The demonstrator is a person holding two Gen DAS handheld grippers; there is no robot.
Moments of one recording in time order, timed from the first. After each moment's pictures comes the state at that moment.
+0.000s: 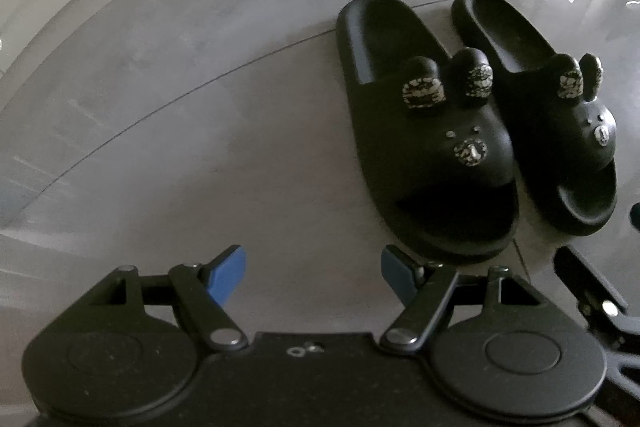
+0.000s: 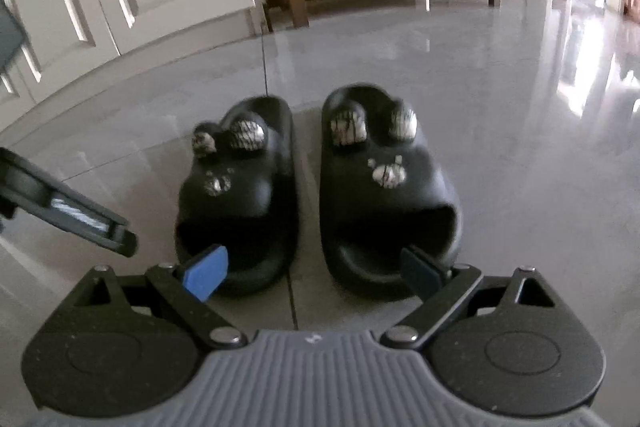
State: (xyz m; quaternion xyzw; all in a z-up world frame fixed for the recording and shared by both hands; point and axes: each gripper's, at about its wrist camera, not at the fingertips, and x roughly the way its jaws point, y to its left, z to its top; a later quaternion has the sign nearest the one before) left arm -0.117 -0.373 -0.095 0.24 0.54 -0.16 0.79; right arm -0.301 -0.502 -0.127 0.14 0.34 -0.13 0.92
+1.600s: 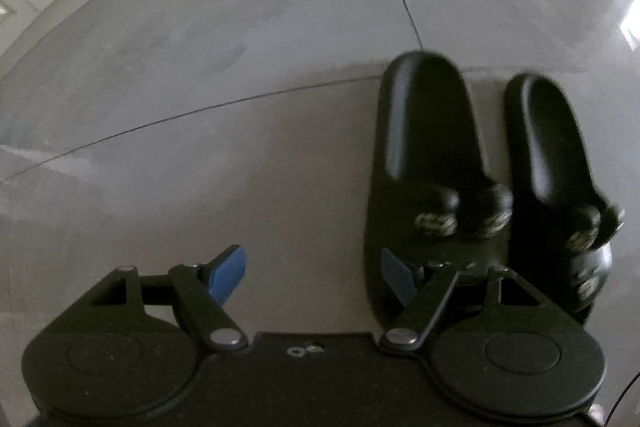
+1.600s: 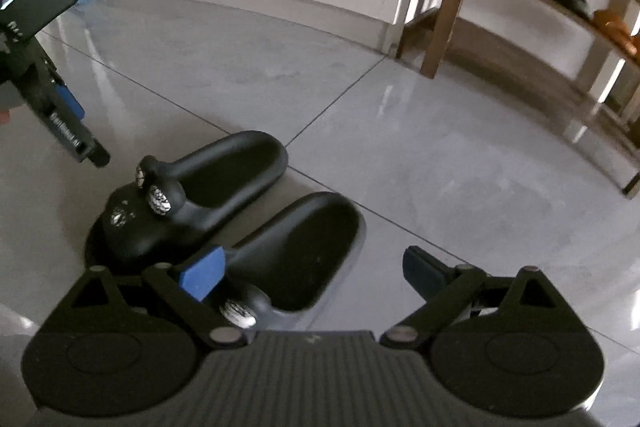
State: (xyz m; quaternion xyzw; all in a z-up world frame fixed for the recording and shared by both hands) left arm -0.053 -0.411 -0.044 0.17 0.60 -0.04 0.78; right arm -0.178 -0.676 -0.055 -0.09 0.40 0.17 0.90
